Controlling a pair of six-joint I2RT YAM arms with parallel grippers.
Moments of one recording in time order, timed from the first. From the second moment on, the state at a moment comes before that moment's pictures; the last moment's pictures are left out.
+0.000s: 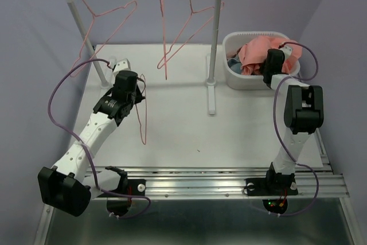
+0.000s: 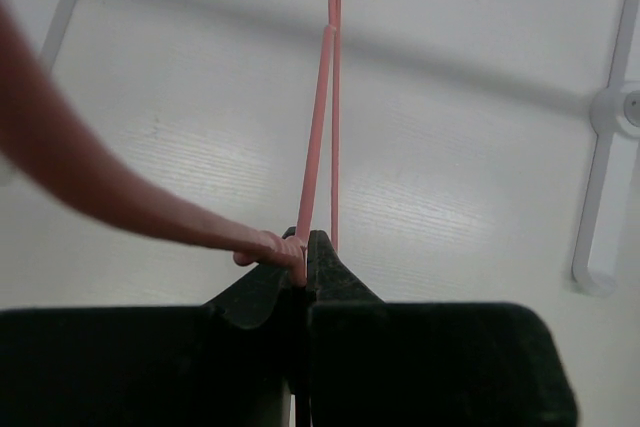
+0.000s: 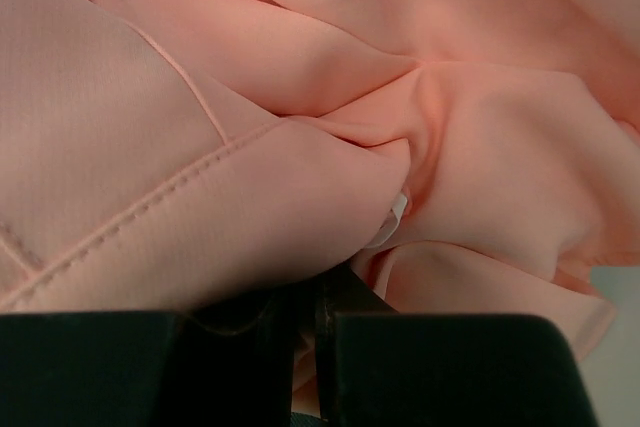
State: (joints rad) left arm -0.37 1.12 1.02 -0.56 -0.36 -0.53; right arm -0.04 1.99 1.31 0.19 0.28 0.42
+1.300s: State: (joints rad) left arm -0.37 1.42 1.72 -0.49 -0.42 0.01; right arm -0.04 1.40 1.37 -0.09 0.10 0.35
